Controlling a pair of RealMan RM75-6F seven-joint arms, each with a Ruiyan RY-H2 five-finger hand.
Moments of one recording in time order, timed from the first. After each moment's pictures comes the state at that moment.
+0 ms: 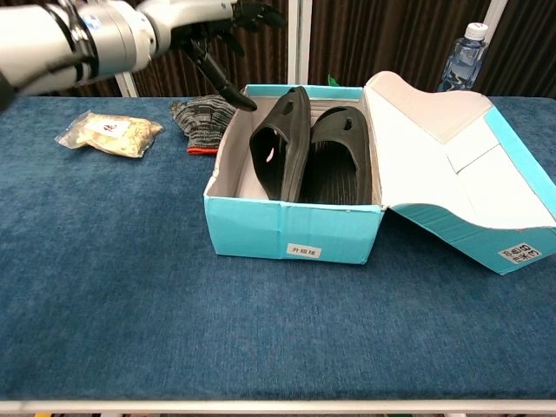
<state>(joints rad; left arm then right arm) -0.99 -1.54 -0.33 -1.33 1.19 0.73 -0.12 0.11 -0.96 0.08 -1.68 -1.52 1.48 -0.01</state>
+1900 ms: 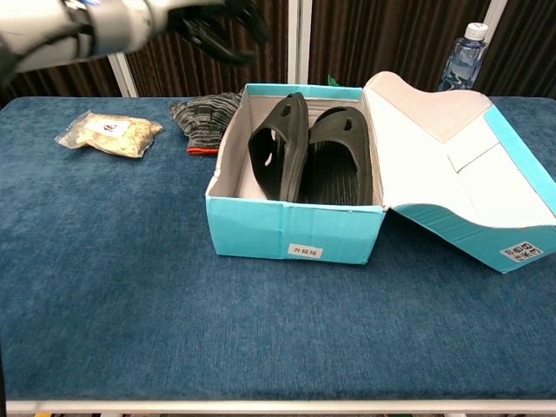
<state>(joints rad) -1.03 -1.49 -0.28 -1.34 1.01 0.81 -0.07 0.11 -0.97 0.08 -1.64 -1.50 1.46 0.04</state>
